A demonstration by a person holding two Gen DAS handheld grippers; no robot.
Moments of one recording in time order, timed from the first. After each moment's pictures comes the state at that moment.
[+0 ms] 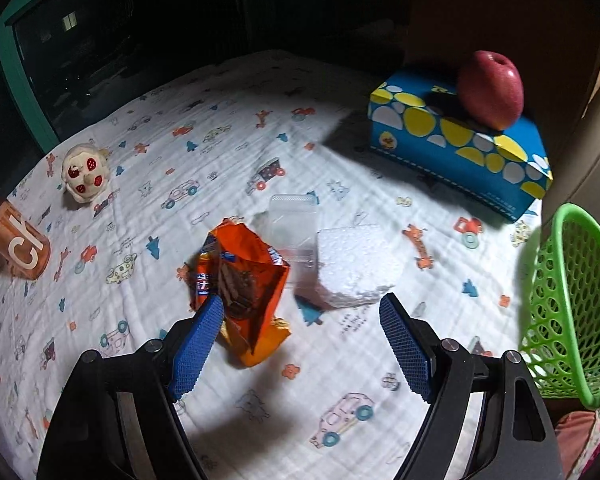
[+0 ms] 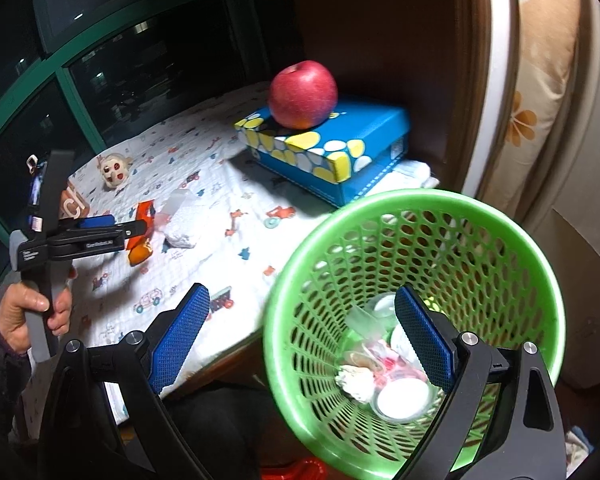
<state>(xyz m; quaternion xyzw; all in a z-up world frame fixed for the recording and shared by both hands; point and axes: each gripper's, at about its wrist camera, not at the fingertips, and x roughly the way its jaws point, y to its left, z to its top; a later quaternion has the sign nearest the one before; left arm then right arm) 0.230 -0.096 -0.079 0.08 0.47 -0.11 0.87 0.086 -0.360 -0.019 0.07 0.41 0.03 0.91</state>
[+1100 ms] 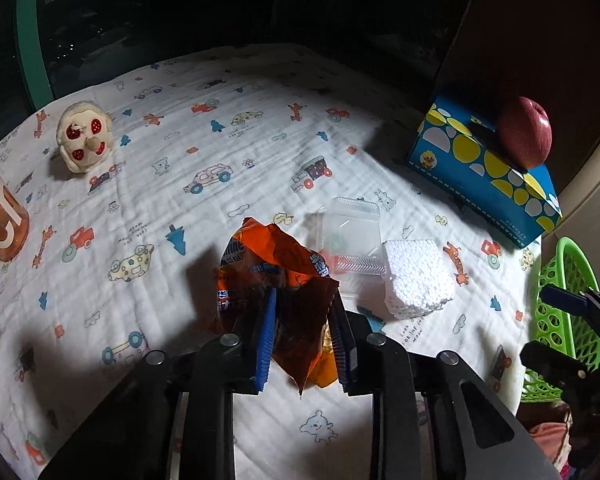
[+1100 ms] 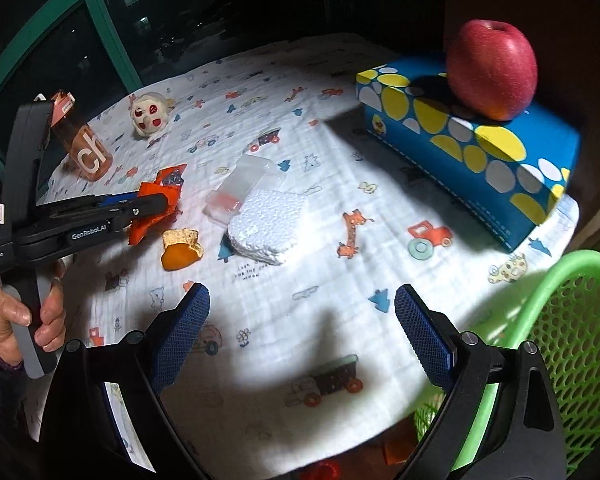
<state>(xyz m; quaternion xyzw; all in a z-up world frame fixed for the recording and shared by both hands) 0.259 -0.022 -0.095 -0.01 0.48 -0.15 0.87 0.199 -0.235 -0.072 0.01 0.47 0.12 0.87</state>
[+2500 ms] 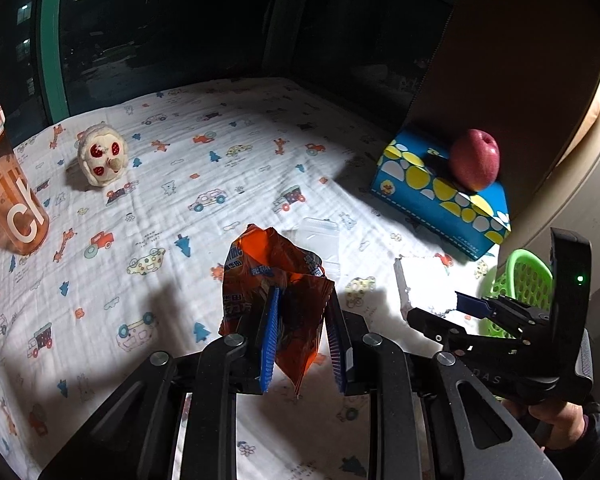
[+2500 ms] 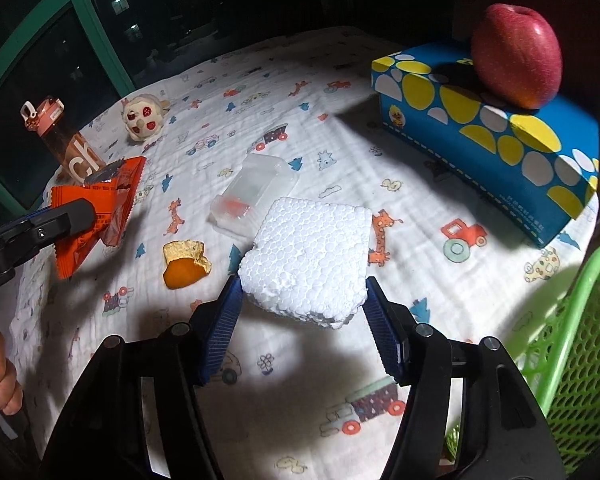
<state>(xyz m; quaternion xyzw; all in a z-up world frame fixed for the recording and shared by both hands) 0.207 -0.018 -0.043 -0.04 0.43 -0.17 0.88 0.207 -0.223 -0.086 0.04 0.47 0.10 0.88</state>
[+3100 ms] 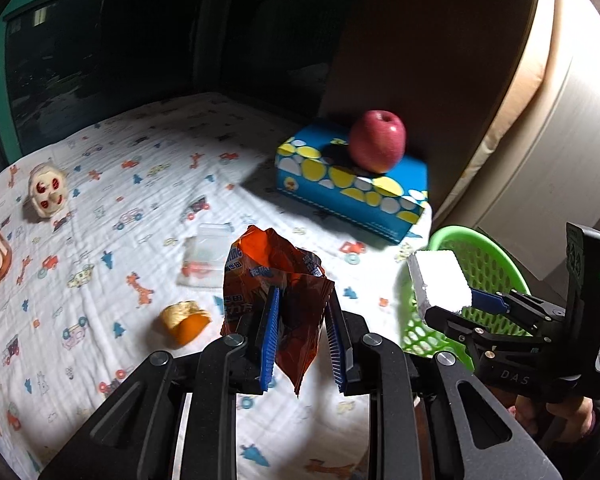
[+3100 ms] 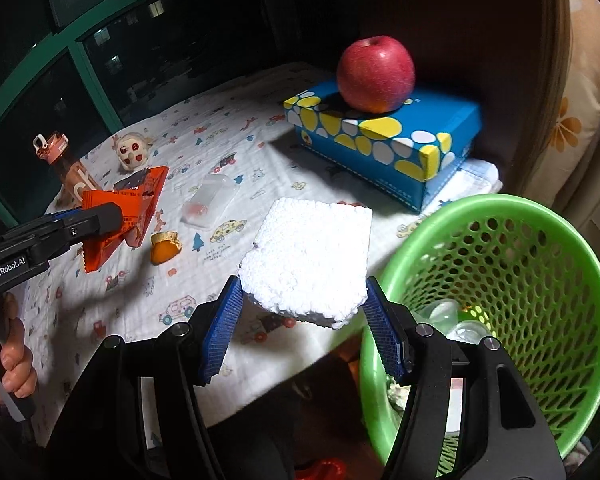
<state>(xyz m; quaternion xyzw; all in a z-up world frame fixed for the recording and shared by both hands) 0.158 -0.100 -0.014 -0.01 0.41 -0.25 0.88 0.120 -0.305 -0.038 0.06 0.43 0.06 0.90</state>
